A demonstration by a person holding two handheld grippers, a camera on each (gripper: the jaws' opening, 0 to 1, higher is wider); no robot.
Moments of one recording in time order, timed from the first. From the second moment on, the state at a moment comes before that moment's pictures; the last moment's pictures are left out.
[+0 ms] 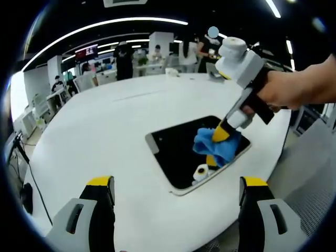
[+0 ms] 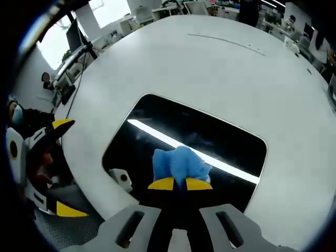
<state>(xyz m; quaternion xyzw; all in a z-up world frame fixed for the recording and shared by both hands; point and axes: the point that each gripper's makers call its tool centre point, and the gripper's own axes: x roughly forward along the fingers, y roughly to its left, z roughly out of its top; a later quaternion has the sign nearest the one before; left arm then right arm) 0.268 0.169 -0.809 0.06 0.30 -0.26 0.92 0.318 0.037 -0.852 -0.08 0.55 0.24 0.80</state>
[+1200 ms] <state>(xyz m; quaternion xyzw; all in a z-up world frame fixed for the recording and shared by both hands) 0.273 0.167 -0.801 0.03 0.28 -0.25 0.93 0.282 0.039 -0.852 -0.08 0.54 0.26 0.80</state>
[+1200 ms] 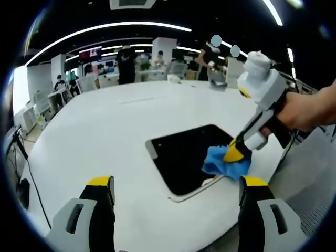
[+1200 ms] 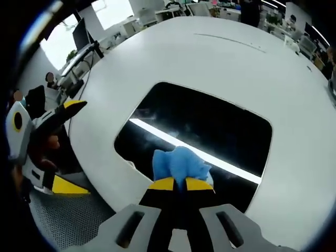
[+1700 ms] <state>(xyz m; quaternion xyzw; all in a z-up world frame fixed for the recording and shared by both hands) 0.286 0.178 -0.790 -0.02 0.27 -0.24 0.93 0.276 0.040 -0.853 -0.07 0.54 0.26 0.80</state>
